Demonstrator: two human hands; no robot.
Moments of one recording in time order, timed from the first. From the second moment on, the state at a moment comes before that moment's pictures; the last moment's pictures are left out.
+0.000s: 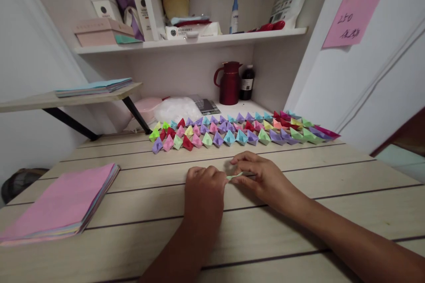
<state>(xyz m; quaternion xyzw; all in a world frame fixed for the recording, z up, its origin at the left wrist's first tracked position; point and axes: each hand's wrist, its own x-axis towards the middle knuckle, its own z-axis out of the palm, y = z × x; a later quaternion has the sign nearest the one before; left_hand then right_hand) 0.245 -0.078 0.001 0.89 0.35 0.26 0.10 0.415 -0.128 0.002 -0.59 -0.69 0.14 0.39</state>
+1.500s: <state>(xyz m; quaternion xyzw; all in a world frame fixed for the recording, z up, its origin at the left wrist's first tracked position) 0.252 -0.079 -0.002 0.58 0.34 0.42 0.61 0.417 -0.120 0.001 -0.58 -0.56 0.31 0.51</state>
